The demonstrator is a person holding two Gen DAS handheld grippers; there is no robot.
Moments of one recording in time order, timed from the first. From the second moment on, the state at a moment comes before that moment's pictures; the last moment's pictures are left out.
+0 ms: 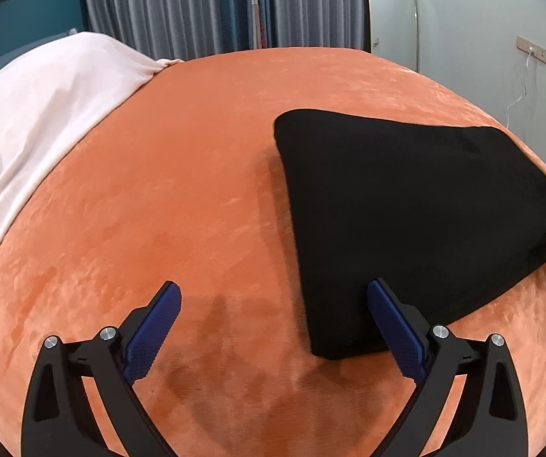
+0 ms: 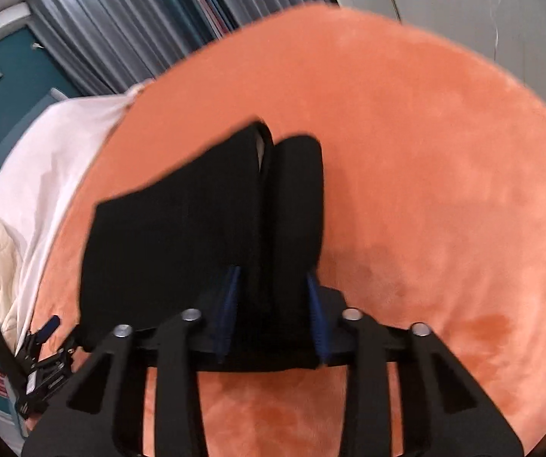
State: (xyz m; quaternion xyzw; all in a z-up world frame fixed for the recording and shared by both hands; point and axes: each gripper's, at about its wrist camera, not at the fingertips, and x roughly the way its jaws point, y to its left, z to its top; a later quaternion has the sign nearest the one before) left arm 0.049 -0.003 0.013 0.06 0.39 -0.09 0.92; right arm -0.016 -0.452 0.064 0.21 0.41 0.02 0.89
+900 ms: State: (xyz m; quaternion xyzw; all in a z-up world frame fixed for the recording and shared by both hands) left arm 0.053 0.103 0.069 -0.03 0.33 0.04 0.94; right arm 0.034 -0.183 0.071 -0.04 0.39 0.10 0.92
